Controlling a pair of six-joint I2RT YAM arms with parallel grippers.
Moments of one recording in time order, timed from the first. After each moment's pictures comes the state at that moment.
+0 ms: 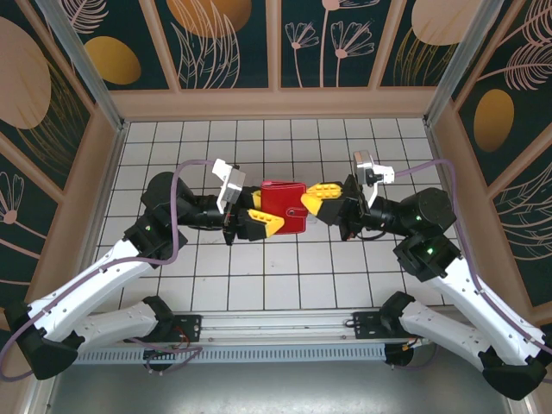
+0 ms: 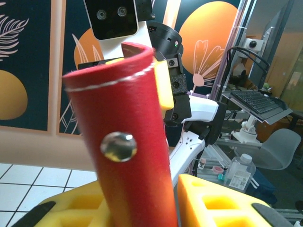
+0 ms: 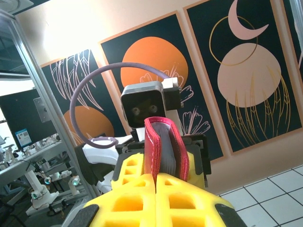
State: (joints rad) left arm -0.82 1.01 1.01 0.21 0.89 -0.38; right arm 0.75 0.77 0.94 0.22 -0.71 0.59
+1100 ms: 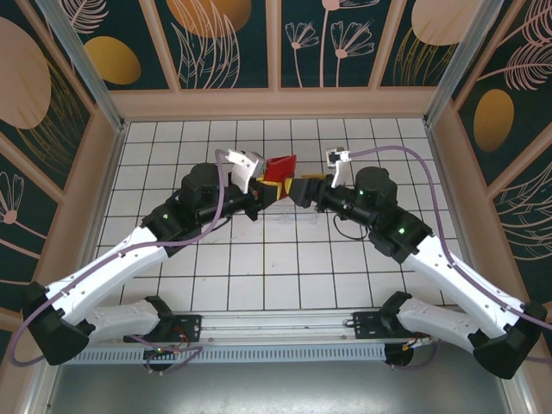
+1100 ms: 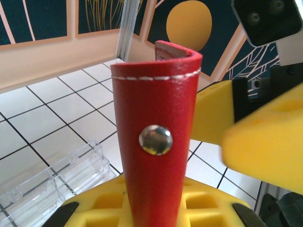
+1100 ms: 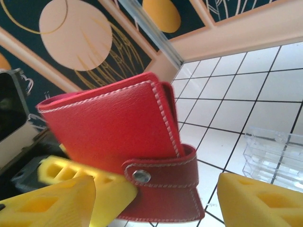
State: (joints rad) left arm -0.82 1.14 1.06 -0.17 0.19 -0.26; right arm 0.75 0.98 0.96 -0.17 -0.20 0.66
